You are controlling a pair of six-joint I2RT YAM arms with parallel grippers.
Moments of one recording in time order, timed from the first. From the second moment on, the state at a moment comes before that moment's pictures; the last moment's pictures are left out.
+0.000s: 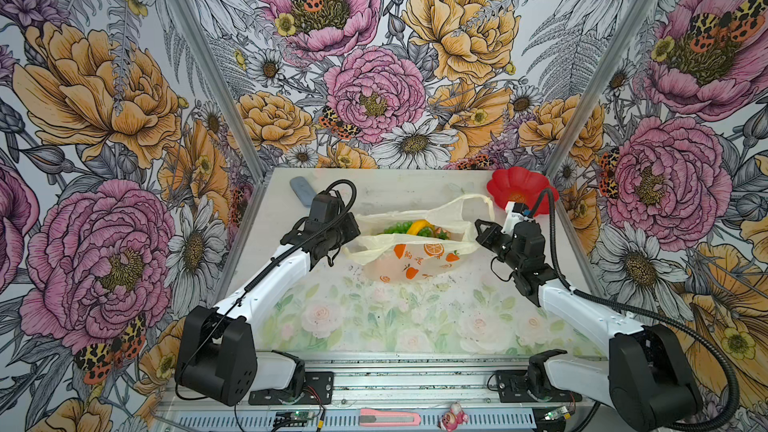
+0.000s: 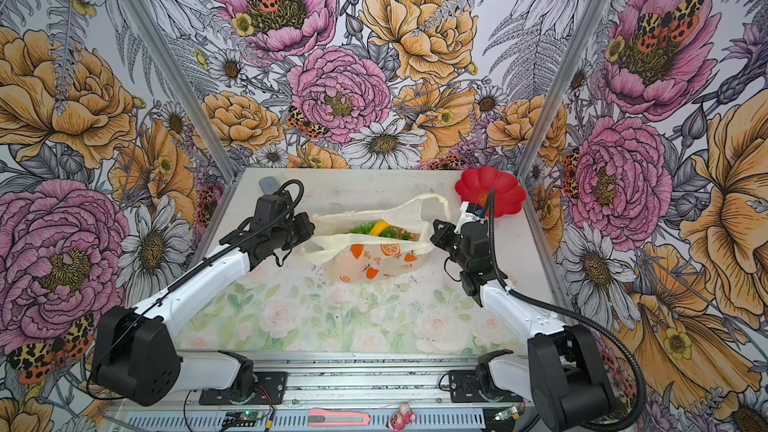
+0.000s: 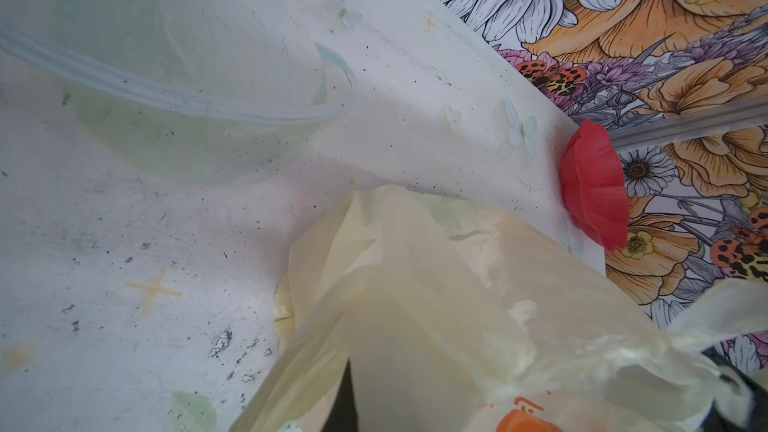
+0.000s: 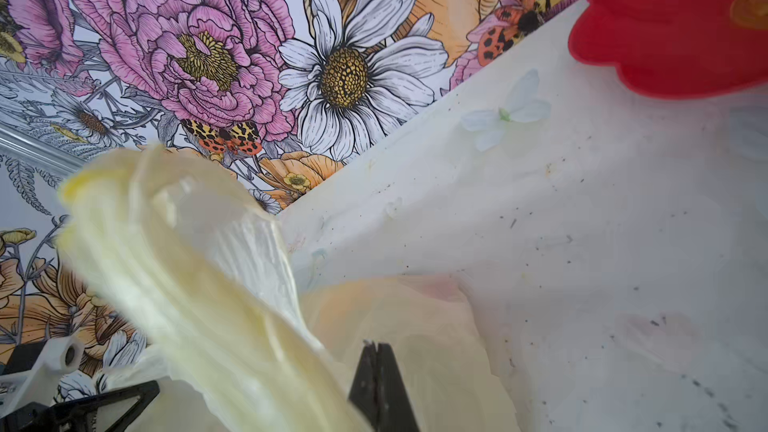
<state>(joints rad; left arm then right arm) -0.35 1.35 0.98 -0.33 0.08 -0.75 0.23 1.23 0.55 0.35 -0.20 0.78</state>
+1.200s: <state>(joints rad) -0.41 1.39 1.11 -0.36 0.09 -0.59 0.52 1.21 1.20 -0.47 0.02 0.12</state>
